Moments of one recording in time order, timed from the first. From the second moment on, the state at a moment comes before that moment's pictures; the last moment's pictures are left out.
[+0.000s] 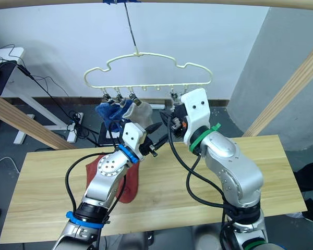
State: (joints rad) left arm -0.34 0.25 -0.15 0.03 -0.06 -0.04 -0.53; right arm -0.54 -0.11 0.12 -0.66 0.30 1.03 0.21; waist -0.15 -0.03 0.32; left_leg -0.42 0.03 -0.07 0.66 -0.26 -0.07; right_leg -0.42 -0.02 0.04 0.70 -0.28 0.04
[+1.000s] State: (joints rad) left arm -0.31 0.55 0.01 -0.38 -0.51 0.34 -0.82; right arm -0.41 -0.18 0.16 -0.63 0.14 0.80 0.13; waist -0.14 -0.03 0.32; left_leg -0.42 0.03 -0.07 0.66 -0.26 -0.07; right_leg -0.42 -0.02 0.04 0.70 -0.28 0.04
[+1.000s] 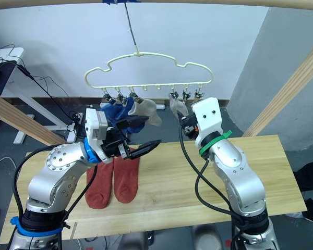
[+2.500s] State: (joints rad) left arm -0.37 0.54 -0.01 -0.38 -0.46 0.34 -0.82; right arm -0.54 -0.08 0.15 -0.37 0.00 0.68 0.06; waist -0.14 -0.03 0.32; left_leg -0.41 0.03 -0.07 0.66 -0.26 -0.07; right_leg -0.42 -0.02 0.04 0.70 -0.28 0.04
